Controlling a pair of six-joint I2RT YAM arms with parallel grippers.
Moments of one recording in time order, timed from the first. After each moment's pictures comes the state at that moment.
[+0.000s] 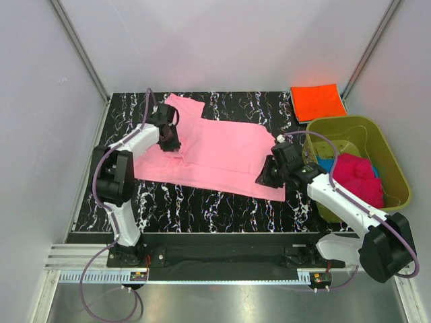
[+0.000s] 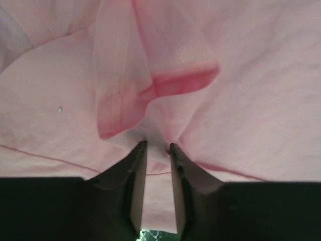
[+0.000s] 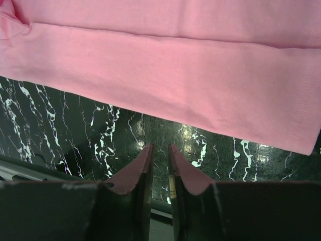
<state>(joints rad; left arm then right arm) -0.24 1.88 1.36 -0.58 -0.06 -0.45 0.53 1.19 0.82 -0.50 -0.04 0.75</state>
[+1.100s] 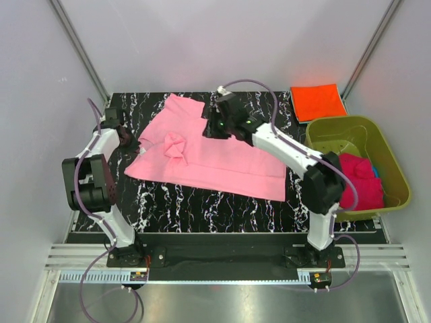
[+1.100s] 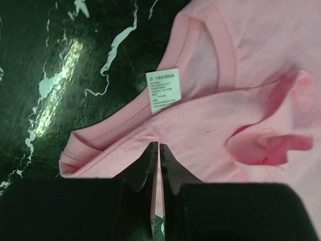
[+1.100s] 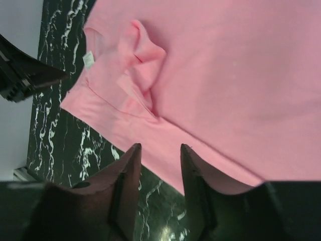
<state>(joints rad) 0.14 1.76 1.28 -0.57 0.01 -0.47 0.67 1.84 1.62 -0.43 -0.03 0.62</state>
